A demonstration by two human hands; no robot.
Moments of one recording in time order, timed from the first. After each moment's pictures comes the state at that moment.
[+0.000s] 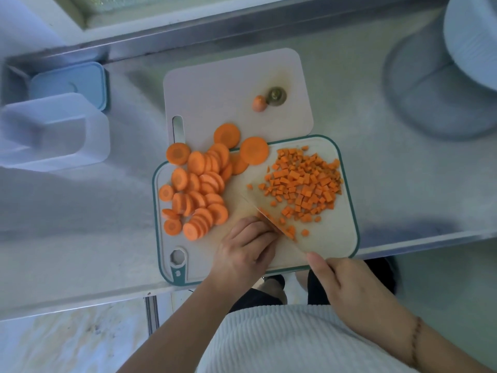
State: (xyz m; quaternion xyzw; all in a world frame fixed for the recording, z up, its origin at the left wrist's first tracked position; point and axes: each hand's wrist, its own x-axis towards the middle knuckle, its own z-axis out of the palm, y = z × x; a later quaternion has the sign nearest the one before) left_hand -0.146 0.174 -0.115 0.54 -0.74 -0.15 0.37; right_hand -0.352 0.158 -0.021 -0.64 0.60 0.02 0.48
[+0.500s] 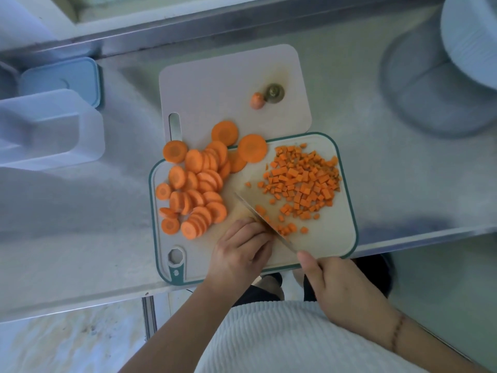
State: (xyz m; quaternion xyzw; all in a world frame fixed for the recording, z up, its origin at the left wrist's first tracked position) left_hand -0.144 0.178 -0.118 0.55 -0.72 -0.15 0.39; right_hand -0.339 0.162 -0.027 -0.63 0.62 0.04 0.46
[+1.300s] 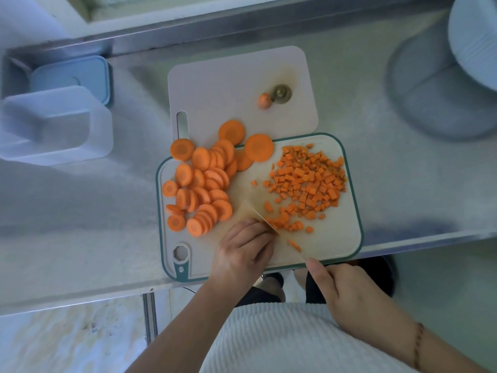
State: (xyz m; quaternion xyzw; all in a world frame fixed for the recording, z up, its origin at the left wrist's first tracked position) left_hand -0.142 0.183 -0.118 0.56 -0.71 -0.16 0.39; right_hand -0.346 0.167 -0.022 -0.64 0.60 0.05 0.49
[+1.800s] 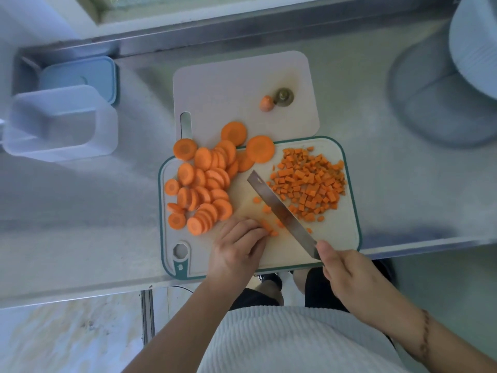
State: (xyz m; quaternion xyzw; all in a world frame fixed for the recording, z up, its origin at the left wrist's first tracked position) left_hand -0.141 0.184 -0.116 0.61 -0.68 -0.16 0.38; right_hand -0.353 0.150 -0.023 -0.59 0.60 -0.01 0.54
